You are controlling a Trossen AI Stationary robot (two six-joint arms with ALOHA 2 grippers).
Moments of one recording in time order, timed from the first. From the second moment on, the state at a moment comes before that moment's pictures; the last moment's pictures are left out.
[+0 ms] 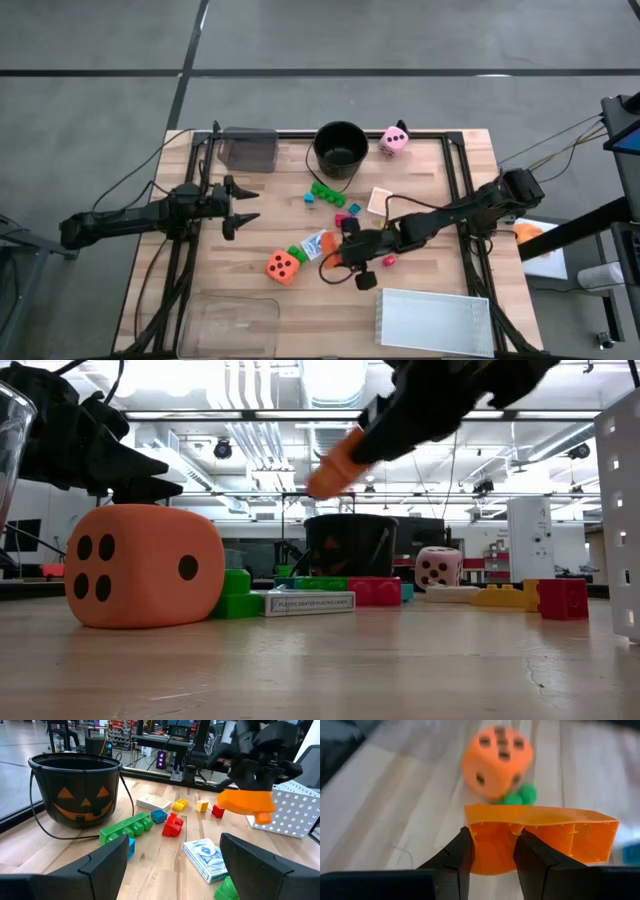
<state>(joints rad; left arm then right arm) 0.23 0.23 0.00 0.09 0.12 -0.11 0.29 1.64 1.00 -0.01 0.09 -0.02</state>
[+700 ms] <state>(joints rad) 0.23 0.23 0.00 0.09 0.12 -0.11 0.27 1.64 0.72 0.74 0.01 -0.12</state>
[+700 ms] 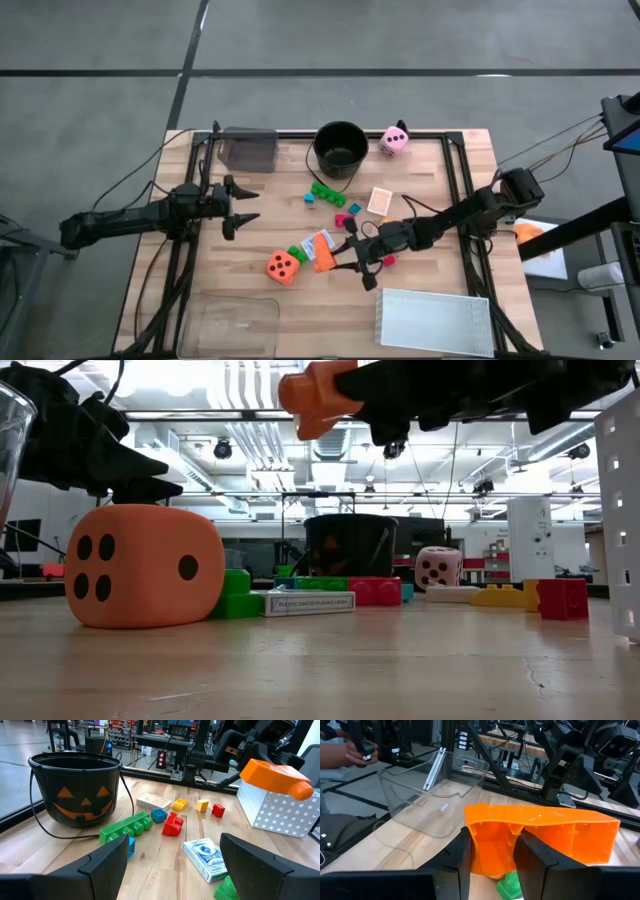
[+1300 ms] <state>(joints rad) 0.23 0.23 0.00 0.07 0.12 -0.12 0.27 1.63 0.73 0.74 0.02 -0.16</state>
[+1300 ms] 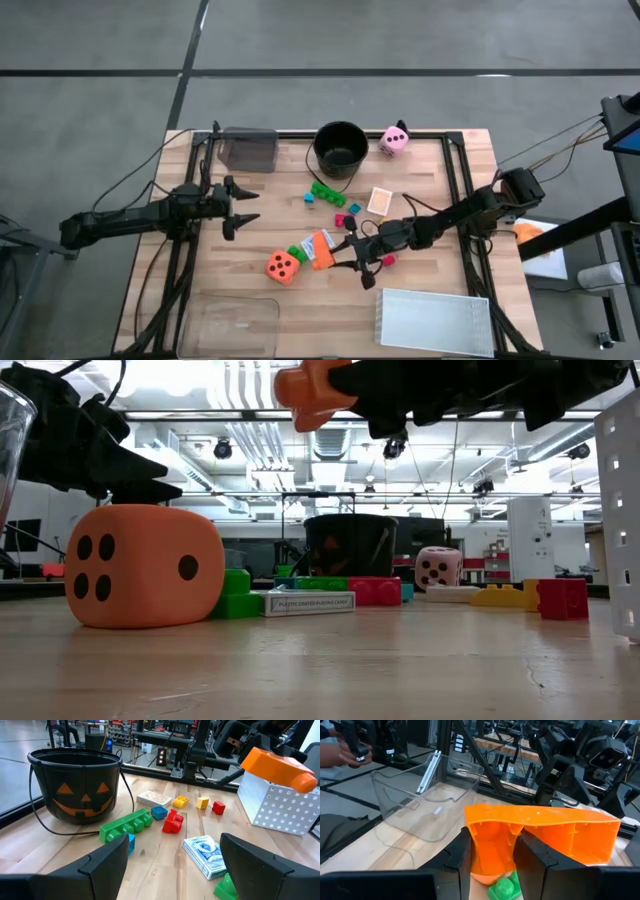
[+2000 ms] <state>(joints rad) 0.23 0.23 0.00 0.07 0.12 -0.13 0.28 1.57 0.74 0.57 -0.40 -0.07</state>
